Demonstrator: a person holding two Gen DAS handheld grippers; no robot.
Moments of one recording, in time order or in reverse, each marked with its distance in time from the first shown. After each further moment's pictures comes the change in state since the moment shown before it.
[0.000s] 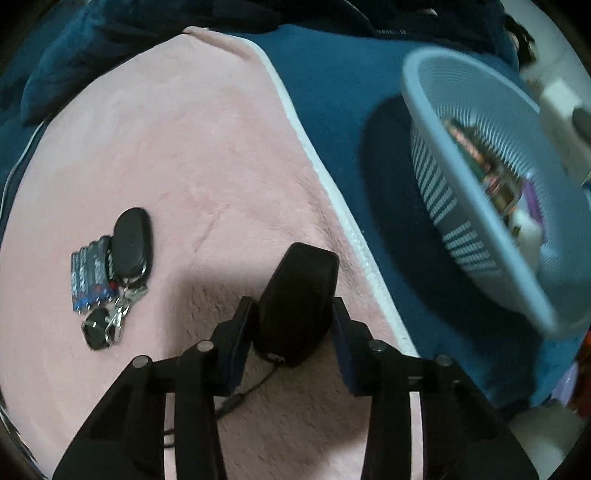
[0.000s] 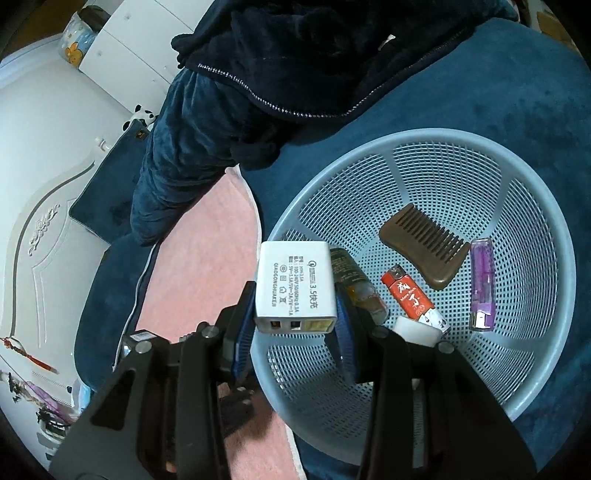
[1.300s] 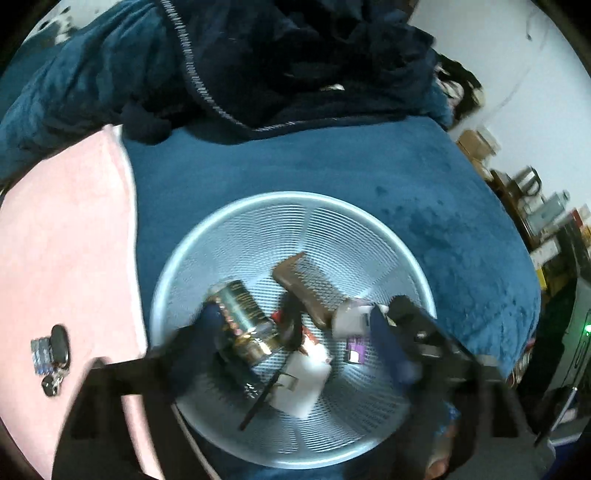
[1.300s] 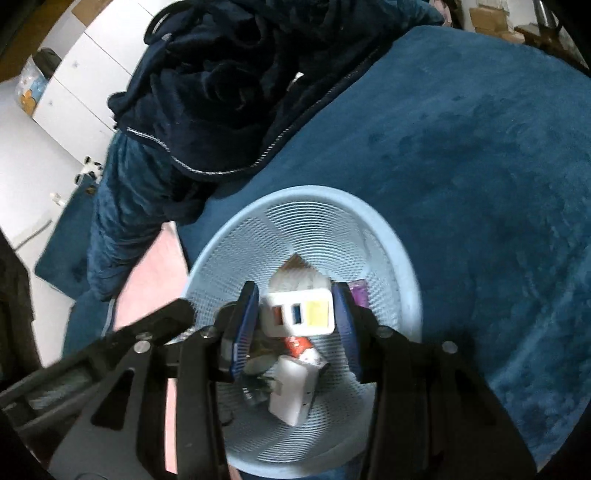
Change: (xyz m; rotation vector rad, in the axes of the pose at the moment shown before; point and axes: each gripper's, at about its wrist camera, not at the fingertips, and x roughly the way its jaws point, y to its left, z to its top) left arm -0.096 -0.134 0.088 -0.006 -0.199 -0.222; right arm -0.042 -0.079 0.033 0.137 -0.118 -0.191
